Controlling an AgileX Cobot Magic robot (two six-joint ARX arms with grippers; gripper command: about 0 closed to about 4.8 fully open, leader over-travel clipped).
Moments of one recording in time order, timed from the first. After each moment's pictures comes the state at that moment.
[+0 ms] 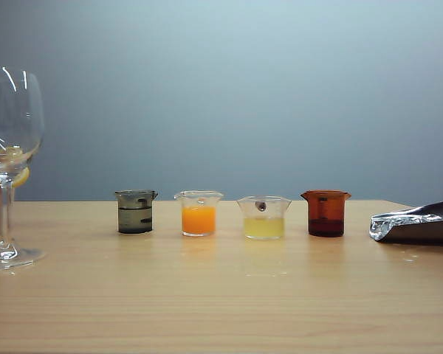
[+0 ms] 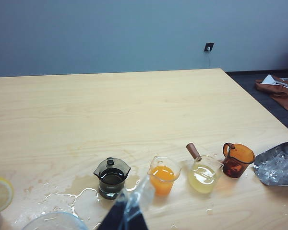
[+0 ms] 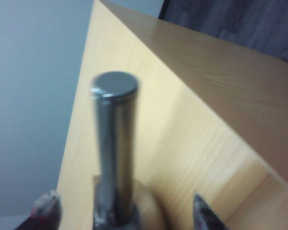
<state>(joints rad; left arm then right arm) -0.42 0.70 0.90 -0.38 -0.03 -0.11 -0.52 1.58 0.43 0.78 -0.55 1.07</state>
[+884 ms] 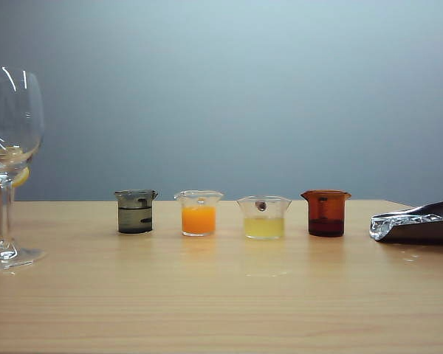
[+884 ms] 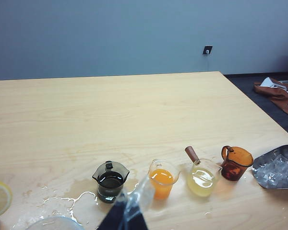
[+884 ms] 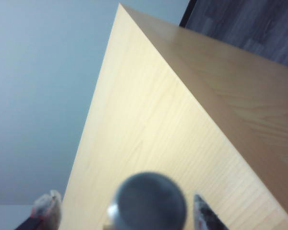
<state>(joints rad) -0.42 0.70 0.90 -0.36 -0.03 -0.11 -0.50 1.78 0.58 0.94 -0.57 1.08</state>
